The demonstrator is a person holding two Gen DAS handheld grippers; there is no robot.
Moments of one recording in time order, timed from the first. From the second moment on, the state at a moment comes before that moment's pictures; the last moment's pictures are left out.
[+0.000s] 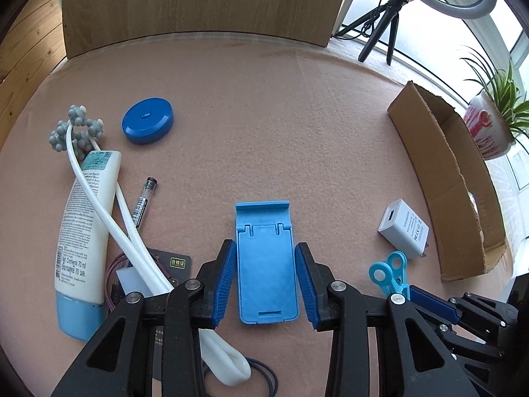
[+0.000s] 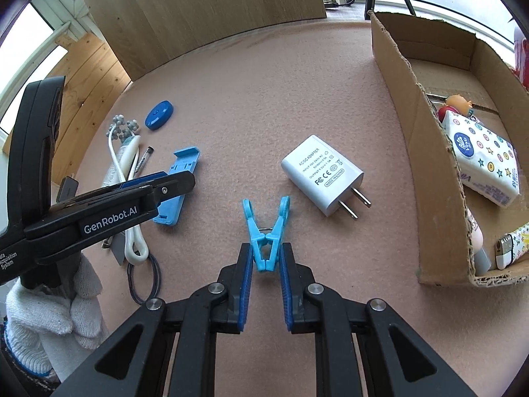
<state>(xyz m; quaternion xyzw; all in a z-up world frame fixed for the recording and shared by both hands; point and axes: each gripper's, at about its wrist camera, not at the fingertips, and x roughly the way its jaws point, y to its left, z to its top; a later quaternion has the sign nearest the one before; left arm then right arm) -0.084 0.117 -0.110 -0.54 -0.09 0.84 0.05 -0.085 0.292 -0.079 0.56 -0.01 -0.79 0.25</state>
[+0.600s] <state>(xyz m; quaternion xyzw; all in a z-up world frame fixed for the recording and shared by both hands) -0.081 0.174 -0.050 -0.49 -0.09 0.86 0.11 -0.078 0.334 -0.026 0.51 -0.04 -0.83 0.25</state>
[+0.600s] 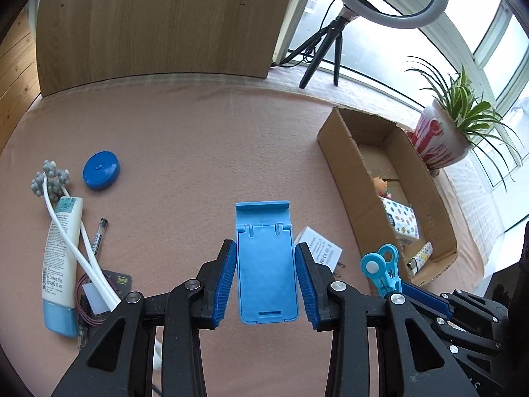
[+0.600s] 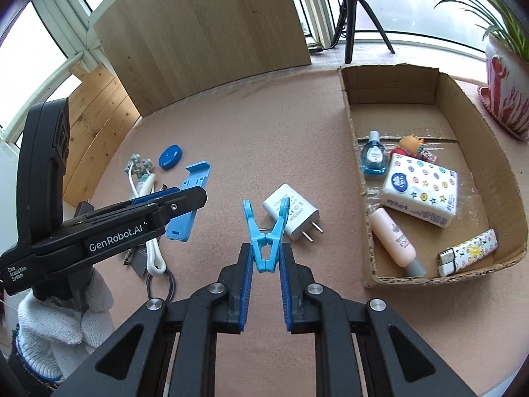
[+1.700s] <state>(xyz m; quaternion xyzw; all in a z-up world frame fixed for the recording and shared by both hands) -0.109 0.281 -0.028 -0.48 -0.07 0.86 0.18 -0.104 0.442 -0.019 0.48 -0.07 -0.86 0.14</state>
